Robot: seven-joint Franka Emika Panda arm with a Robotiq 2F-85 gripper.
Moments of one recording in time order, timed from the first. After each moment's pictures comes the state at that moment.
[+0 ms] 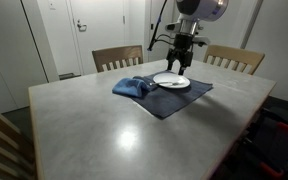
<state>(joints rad) -0.07 0.32 0.06 -2.23 0.33 2.51 -1.56</state>
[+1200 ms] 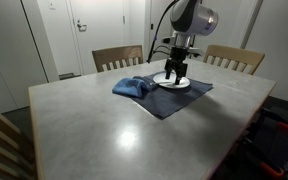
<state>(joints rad) -0.09 0.48 0.08 -2.14 0.29 2.57 -1.50</state>
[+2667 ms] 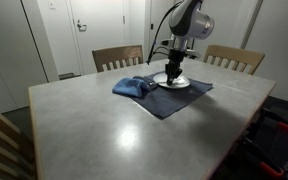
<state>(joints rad) -0.16 0.56 0.12 -2.07 0.23 2.61 -1.45</state>
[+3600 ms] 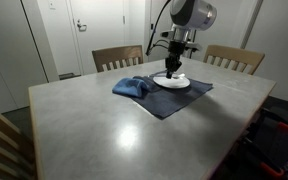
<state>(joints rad) -0.18 0.47 0.15 -2.09 0.23 2.54 -1.39</state>
